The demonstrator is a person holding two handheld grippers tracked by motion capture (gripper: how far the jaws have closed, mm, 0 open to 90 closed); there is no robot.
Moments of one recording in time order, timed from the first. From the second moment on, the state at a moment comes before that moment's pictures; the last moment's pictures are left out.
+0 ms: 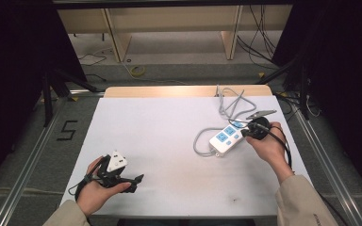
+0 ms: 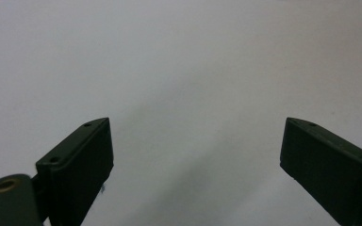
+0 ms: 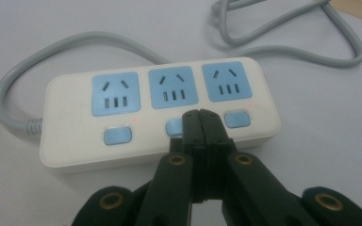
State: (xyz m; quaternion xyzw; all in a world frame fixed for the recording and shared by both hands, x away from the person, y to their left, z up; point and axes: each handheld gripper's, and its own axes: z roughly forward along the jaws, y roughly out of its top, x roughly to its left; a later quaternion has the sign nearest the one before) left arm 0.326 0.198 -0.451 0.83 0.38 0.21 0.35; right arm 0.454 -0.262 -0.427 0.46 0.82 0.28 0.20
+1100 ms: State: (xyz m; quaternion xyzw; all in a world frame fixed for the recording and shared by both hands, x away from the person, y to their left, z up) left arm 0.326 0.196 -0.452 0.83 0.38 0.21 0.35; right arm 0.470 -0.253 -0.429 0.45 0.83 0.27 0.19
